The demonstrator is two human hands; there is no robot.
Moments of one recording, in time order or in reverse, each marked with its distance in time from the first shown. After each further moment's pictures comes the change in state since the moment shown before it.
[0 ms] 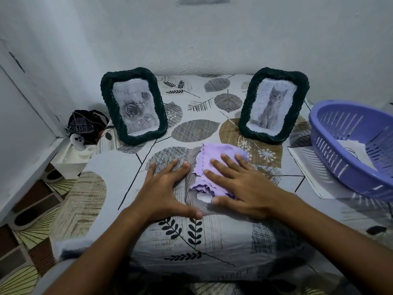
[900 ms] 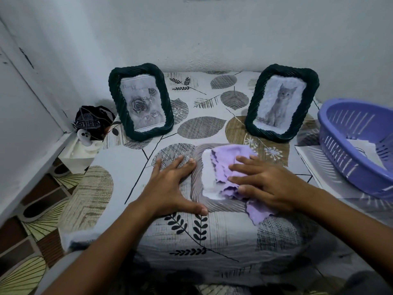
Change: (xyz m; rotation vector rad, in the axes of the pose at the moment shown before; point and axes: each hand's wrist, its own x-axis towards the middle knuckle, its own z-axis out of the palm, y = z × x) left_hand 0.002 -0.006 0.002 0.011 -0.027 0.003; right_hand -0.017 0.032 -0.005 0.127 0.024 -0.067
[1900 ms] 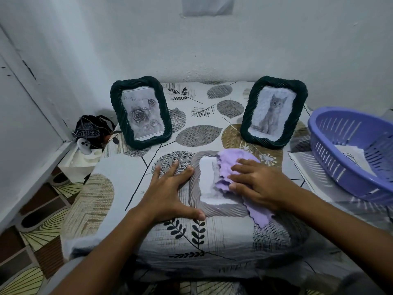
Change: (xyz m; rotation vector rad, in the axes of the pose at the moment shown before) left_hand 0.000 -0.002 0.000 0.022 -0.003 0.007; right_hand 0.008 -0.004 0.000 -0.101 0.174 0.018
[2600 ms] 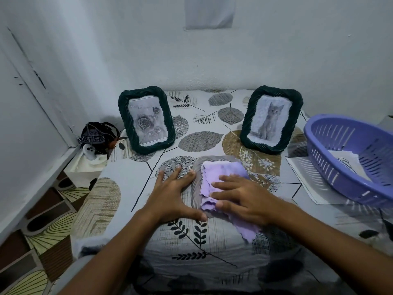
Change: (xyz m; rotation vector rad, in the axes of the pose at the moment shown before) left_hand 0.001 -0.002 0.005 0.022 0.012 -0.021; right_hand 0.003 -0.032 0.008 0.199 -0.163 0.002
